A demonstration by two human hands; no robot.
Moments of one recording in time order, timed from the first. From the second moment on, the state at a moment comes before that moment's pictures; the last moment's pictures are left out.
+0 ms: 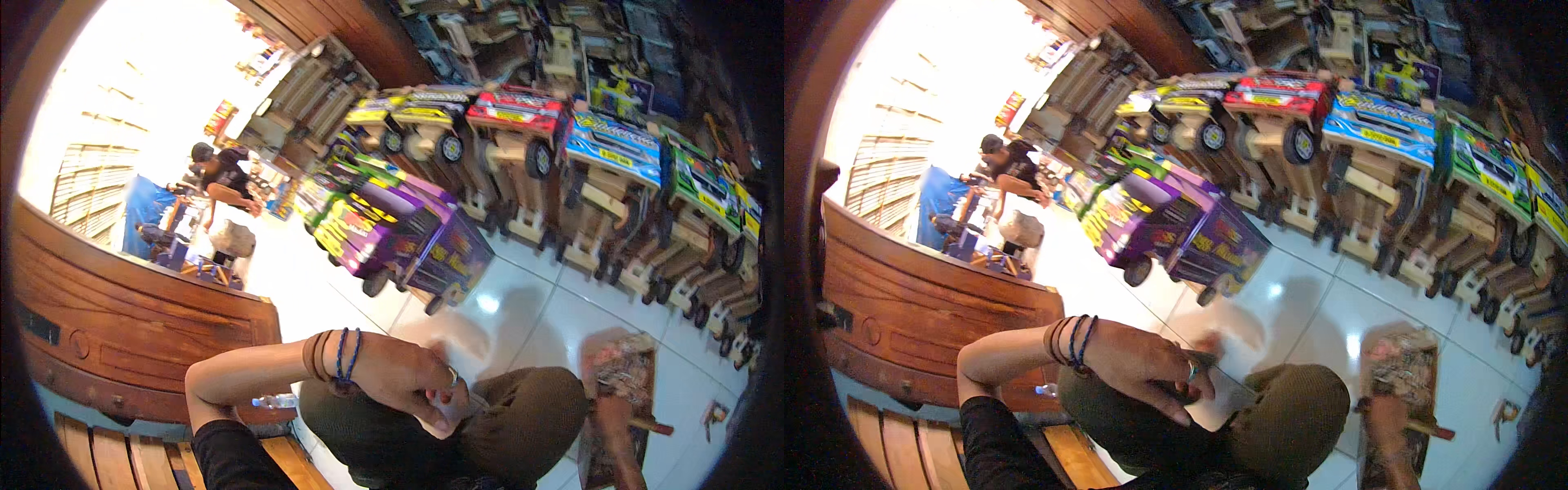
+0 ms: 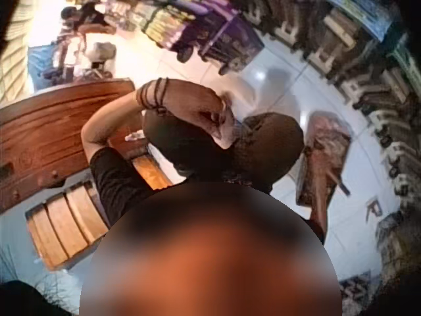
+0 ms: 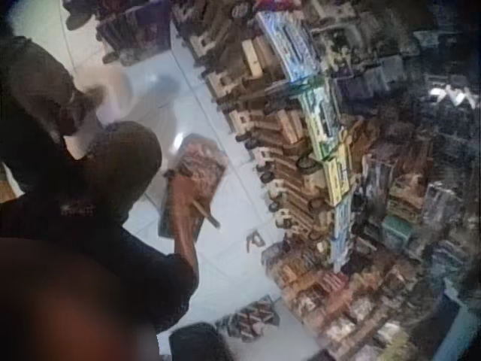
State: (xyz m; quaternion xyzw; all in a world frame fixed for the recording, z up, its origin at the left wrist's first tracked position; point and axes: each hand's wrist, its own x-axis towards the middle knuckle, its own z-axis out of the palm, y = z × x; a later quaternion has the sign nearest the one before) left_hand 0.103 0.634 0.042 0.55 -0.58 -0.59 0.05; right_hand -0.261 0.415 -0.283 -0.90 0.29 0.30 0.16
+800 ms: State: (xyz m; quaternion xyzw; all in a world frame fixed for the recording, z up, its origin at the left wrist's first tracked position) left_hand 0.329 0.685 0.092 0.70 -0.70 -0.06 0.14; right_hand -0.030 0.447 -0.213 -0.95 0.21 0.22 0.04
